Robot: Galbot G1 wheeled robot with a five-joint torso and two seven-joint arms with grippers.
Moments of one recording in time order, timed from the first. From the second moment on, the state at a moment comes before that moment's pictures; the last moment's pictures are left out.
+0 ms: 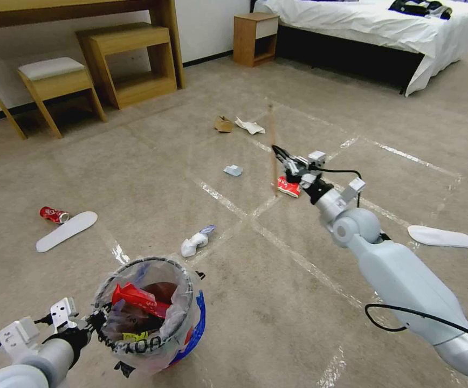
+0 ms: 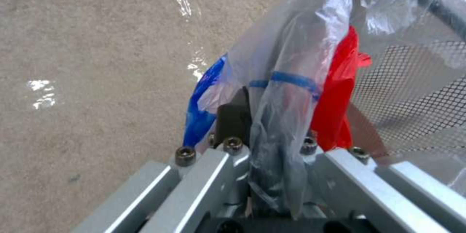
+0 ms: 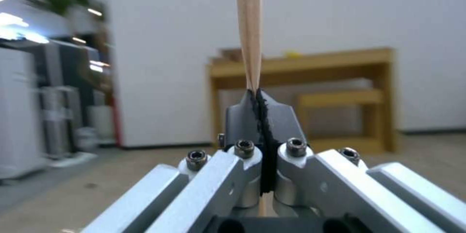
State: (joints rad) left arm 1.75 -1.28 -0.91 -2.34 -1.21 0.71 -0.51; right arm -0.57 0.99 -0.04 1.62 0.94 0.20 -0.40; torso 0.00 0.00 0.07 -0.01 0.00
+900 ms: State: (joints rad) left arm 1.78 -1.33 -0.90 -2.35 -1.18 0.72 -0.50; right arm -0.50 1.36 -0.59 1.60 0.91 0.28 -0.33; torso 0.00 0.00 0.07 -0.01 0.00
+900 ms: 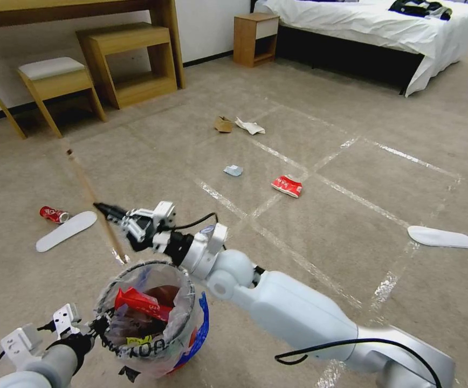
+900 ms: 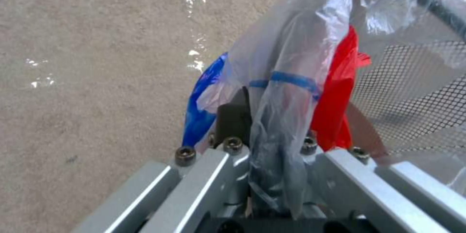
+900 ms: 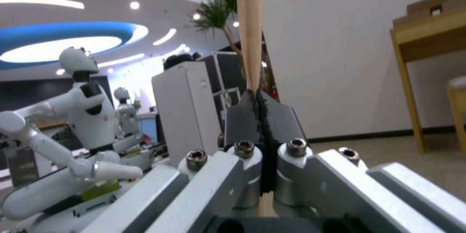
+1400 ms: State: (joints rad) left arm 1.79 -1.35 -0.90 -2.38 -1.18 0.72 -0.51; right arm -0.55 1.34 -0.59 1.53 0.86 0.30 -0.38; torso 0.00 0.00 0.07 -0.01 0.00
